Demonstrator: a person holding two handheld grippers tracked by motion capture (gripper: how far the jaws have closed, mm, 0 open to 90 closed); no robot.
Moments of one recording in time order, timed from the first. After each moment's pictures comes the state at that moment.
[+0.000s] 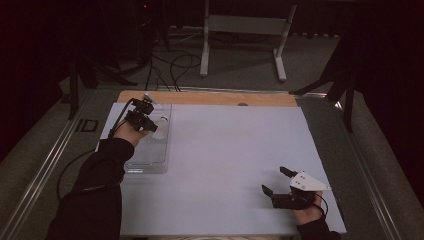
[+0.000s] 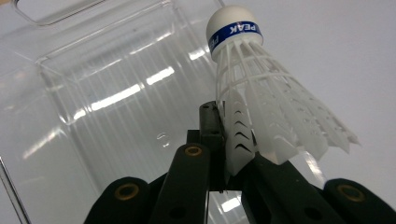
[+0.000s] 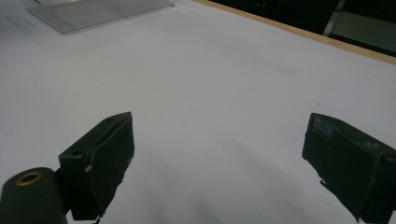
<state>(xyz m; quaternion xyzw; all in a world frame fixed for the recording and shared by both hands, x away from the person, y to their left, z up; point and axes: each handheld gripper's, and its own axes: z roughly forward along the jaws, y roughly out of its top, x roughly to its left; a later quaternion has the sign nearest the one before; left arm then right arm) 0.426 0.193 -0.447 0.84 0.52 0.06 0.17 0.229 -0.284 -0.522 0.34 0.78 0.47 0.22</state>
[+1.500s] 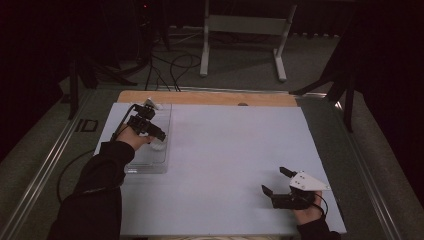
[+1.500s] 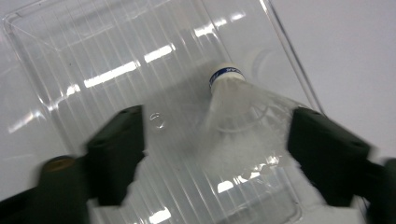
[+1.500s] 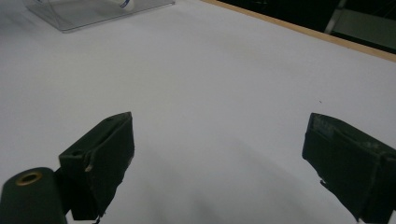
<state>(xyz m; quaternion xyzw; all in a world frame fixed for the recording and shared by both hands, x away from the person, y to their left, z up) 0.426 0.192 -0.463 0.83 0.53 0.03 0.14 0.229 -0.284 -0.523 0.35 0.79 0.47 0.21</state>
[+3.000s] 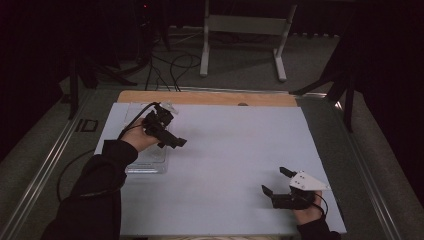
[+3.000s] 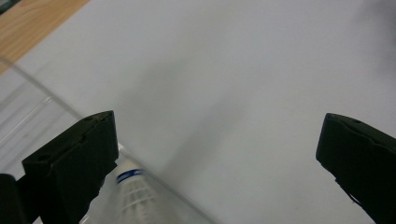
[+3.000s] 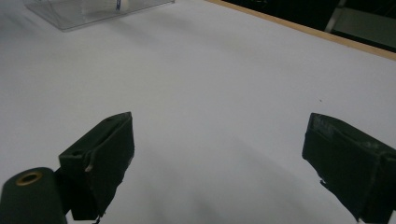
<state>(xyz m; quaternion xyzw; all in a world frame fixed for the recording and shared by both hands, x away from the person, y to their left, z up) 0.394 0.142 -0.425 0.91 0.30 0.04 0.29 0.229 -0.284 -0.523 0.35 0.79 0.46 0.21</state>
